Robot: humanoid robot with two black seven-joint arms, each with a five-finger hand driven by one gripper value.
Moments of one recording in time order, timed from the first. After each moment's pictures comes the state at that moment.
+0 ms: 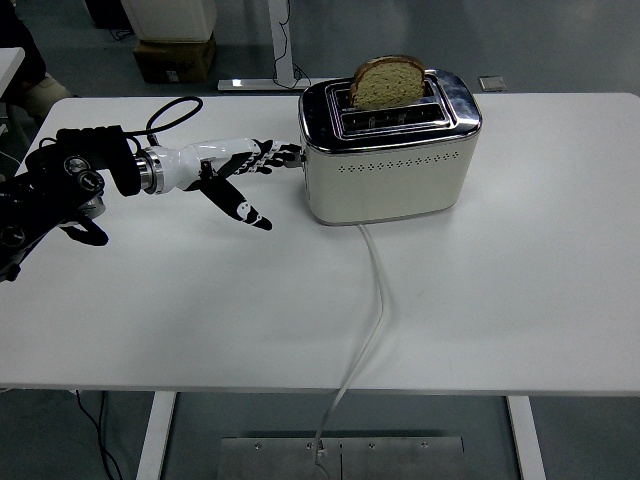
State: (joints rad) left arm -0.98 0.43 -0.52 -0.97 1.00 -0.46 -0.07; right arm -0.04 0.00 0.42 0.10 -0.35 0.06 0.08
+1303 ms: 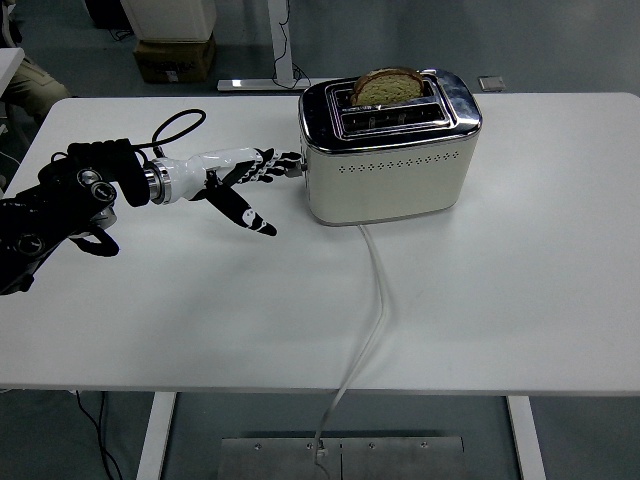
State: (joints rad) left arm -0.95 0.39 -0.52 -0.92 1.00 -0.44 -0.07; right arm -0.06 0.00 0.42 0.10 -0.35 0.06 0.08
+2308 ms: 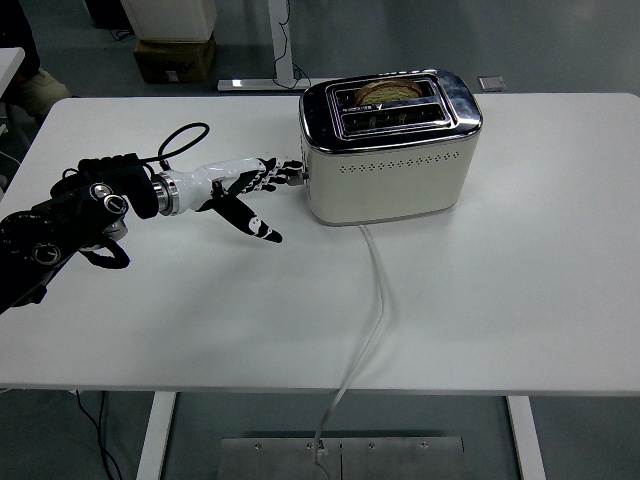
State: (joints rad) left arm -0.92 0.35 -0.52 -0.87 1.00 -0.41 -0.09; right arm -0.07 0.00 0.42 0.09 -0.35 0.06 0.08
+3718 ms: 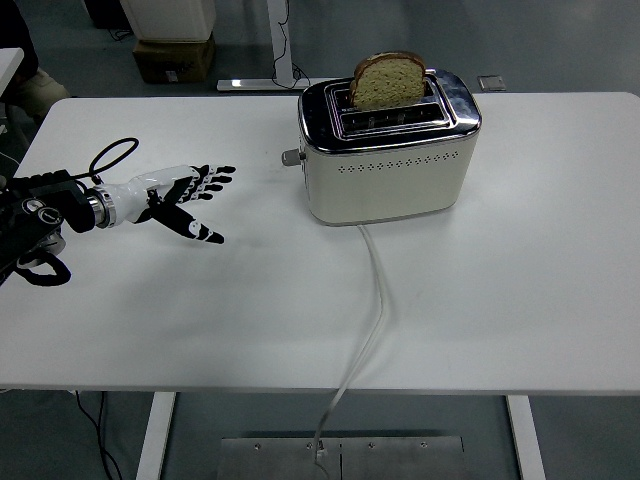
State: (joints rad) left arm -0.87 0.51 -0.52 -0.87 0.87 -0.39 -0.09; right arm -0.07 0.00 0.42 0.10 -0.35 0.06 0.08
